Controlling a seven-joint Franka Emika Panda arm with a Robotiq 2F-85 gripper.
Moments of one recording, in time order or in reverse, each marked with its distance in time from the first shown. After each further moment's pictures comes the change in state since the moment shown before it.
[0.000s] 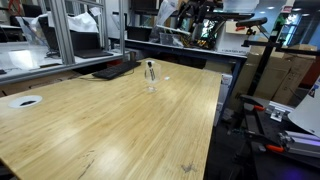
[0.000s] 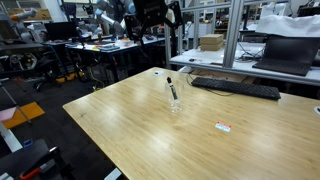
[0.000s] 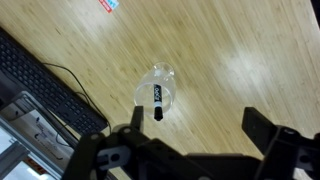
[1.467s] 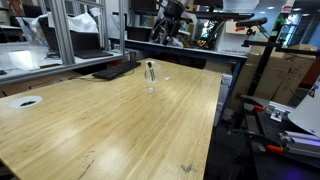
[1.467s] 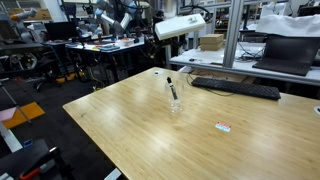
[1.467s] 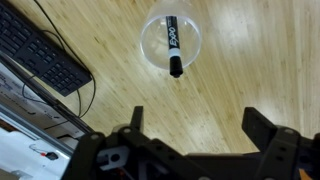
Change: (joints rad) arm -0.061 0.359 0.120 0.251 0.547 0.043 -0.471
